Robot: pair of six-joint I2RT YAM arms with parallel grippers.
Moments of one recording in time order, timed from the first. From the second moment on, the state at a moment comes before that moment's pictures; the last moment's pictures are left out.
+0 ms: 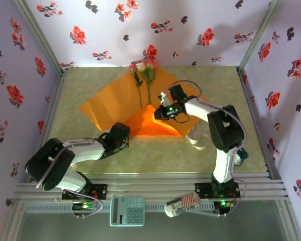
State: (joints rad) left arm -0.73 1.43 0.47 0.17 -0.21 -1.99; right arm 0.47 1.93 1.27 -0.38 -0.73 0.32
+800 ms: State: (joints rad) left arm -0.75 1.49 0.59 -0.03 -0.16 -2.01; right arm 0.47 1.93 1.29 -0.46 -0.73 0.32
